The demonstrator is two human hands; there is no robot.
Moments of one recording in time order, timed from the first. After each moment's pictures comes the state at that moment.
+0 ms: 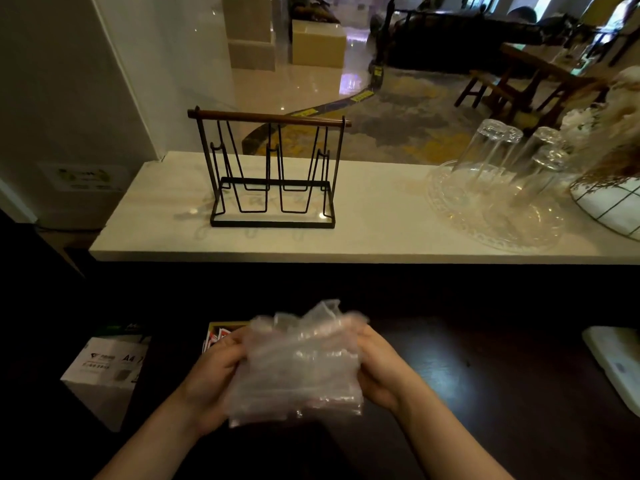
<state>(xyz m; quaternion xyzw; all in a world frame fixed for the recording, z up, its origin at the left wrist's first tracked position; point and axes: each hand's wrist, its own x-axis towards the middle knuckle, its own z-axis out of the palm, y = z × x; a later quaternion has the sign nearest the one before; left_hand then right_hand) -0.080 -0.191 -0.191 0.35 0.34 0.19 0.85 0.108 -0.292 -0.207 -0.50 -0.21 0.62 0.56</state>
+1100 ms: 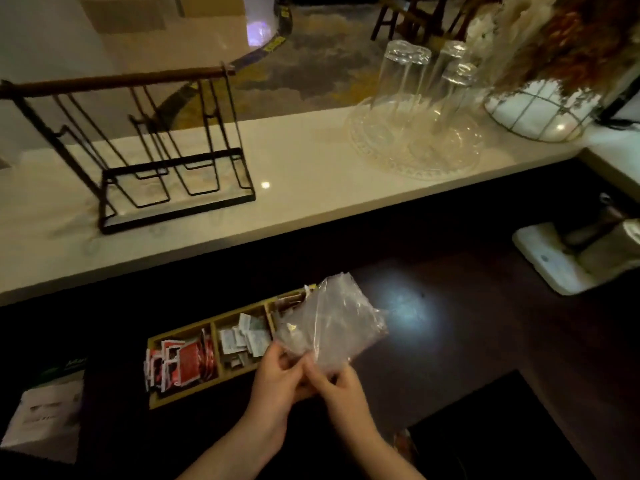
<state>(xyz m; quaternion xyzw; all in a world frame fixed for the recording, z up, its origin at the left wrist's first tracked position) 0.001 -0.271 -0.249 0.46 0.42 0.12 0.77 0.056 -0.356 -0.288 -0.68 -0.06 0.39 0.62</state>
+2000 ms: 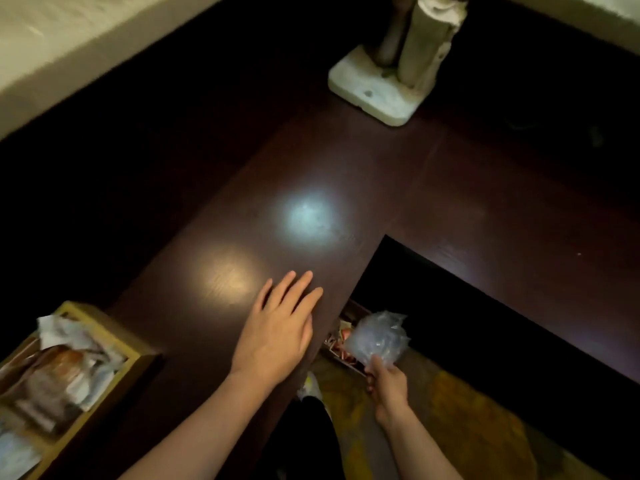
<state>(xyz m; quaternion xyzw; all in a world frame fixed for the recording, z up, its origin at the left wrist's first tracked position) 0.157 -0.398 -0.428 0.98 -0.16 -0.07 0.11 0.089 -0.598 -0.533 -0.55 0.55 0.15 0.61</state>
